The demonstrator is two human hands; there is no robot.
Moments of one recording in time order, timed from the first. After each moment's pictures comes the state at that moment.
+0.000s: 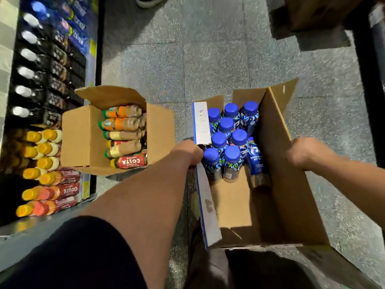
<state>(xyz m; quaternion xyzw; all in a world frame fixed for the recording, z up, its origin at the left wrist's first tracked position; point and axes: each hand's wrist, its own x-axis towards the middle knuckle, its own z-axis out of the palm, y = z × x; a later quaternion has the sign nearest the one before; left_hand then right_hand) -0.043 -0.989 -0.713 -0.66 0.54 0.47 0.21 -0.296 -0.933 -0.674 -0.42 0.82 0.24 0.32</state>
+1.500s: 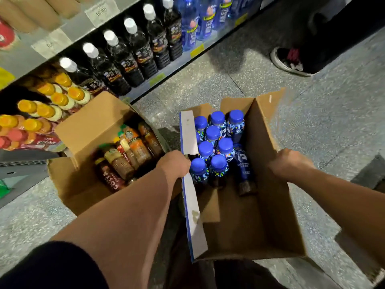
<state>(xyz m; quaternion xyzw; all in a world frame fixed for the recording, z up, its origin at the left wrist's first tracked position) 0.060 -1.253 -0.783 -0.84 0.18 0.52 0.02 -0.126 -1.424 -0.729 -0.72 0.55 0.40 0.16</state>
